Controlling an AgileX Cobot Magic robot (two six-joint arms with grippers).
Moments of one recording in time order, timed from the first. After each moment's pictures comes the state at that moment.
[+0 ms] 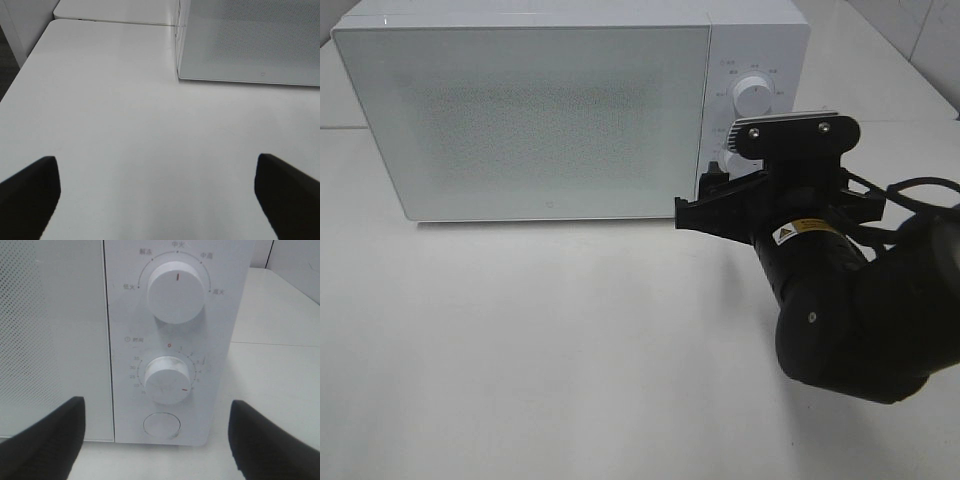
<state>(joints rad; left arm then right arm) 0.05 -0.01 -0.52 -0.07 1.07 0.01 0.82 1.88 -0.60 0.96 -1.21 -0.37</state>
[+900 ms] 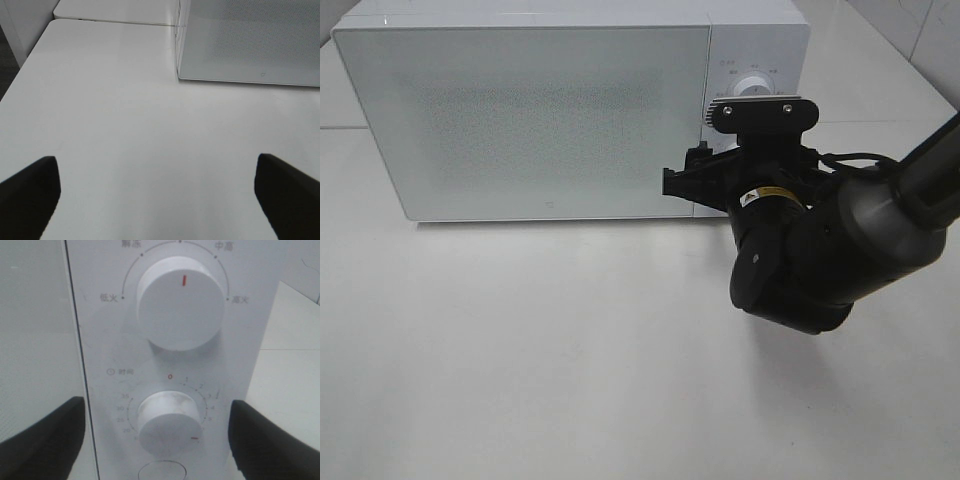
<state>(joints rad) 0.05 -0.01 -0.52 -0.07 1.07 0.01 0.70 2.03 -0.80 0.91 -1.18 -0.37</state>
